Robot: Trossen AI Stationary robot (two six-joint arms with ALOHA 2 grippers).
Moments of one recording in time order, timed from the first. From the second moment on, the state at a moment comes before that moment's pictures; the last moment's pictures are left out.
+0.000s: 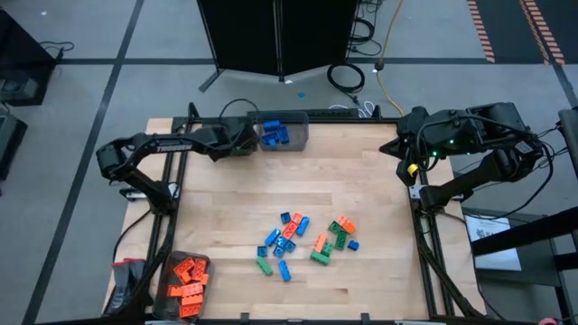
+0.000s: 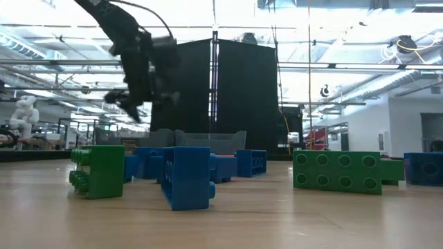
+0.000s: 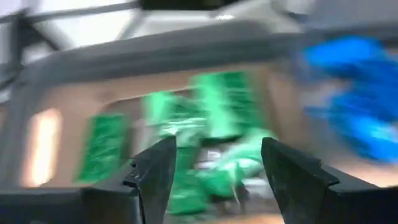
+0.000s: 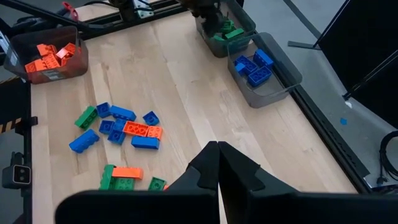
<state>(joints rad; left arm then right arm) 0.49 1.52 0.93 -0.54 -0.60 -0.82 0.11 1.24 1.95 -1.50 0.31 0.40</state>
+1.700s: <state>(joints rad) -0.22 1.82 0.93 -0.03 -0.30 -0.35 0.11 1.24 1.95 -1.49 0.31 0.43</state>
